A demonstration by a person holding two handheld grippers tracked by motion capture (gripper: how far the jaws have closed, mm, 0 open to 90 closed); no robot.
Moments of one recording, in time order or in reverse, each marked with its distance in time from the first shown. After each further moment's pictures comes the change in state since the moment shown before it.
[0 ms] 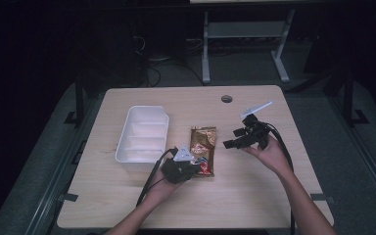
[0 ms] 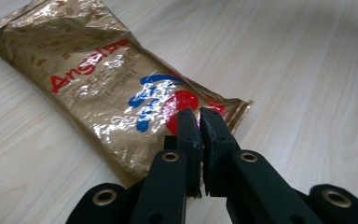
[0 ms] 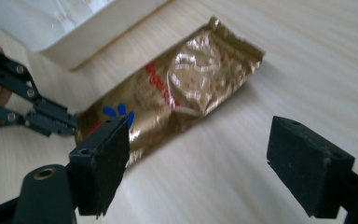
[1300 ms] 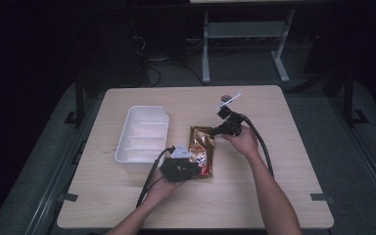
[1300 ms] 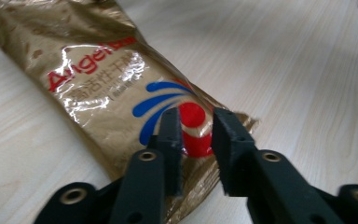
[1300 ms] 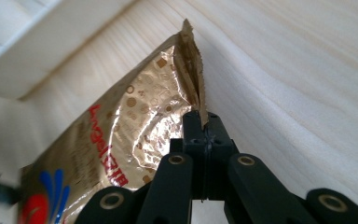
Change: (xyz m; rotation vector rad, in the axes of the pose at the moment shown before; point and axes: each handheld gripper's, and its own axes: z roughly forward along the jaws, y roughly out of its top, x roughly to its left) left arm 0.006 -0.002 0.000 -0.041 -0.023 -0.083; right arm -0.023 0.045 0.077 0.125 0.017 0.044
